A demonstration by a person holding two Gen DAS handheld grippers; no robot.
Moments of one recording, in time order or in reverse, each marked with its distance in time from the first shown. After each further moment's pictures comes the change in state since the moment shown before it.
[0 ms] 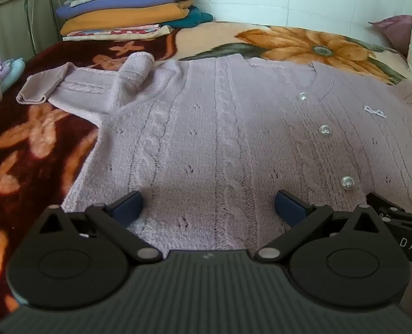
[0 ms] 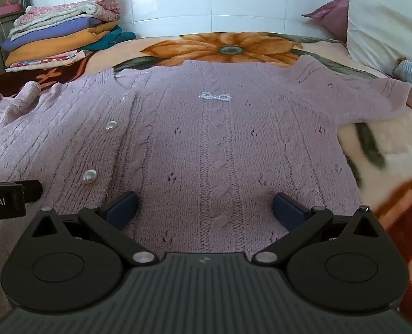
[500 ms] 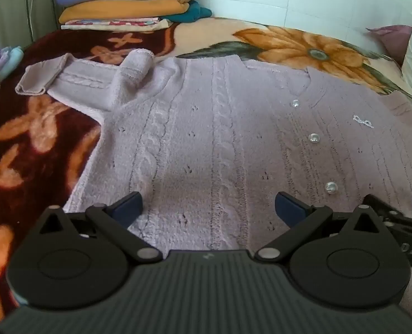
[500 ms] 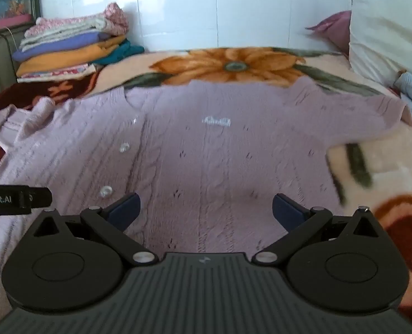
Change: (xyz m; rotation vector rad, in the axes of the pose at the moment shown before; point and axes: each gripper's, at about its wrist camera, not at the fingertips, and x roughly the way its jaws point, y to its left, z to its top) left arm -0.016 0.007 0.012 -0.049 0.051 -0.050; right arm -0.039 -0.012 0.015 -0.010 -0.048 0.036
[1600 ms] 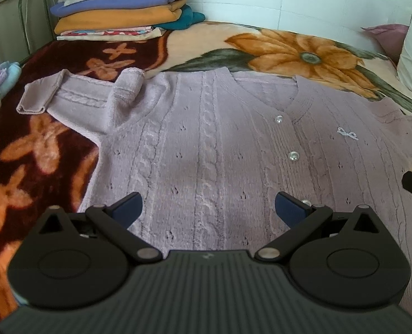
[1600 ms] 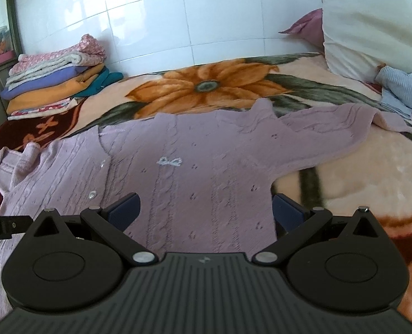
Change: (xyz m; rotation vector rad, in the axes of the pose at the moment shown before) left arm -0.020 -0.016 0.028 0.029 0.022 0.001; right arm -0.013 -0.067 0.040 0.112 -0.022 -0.012
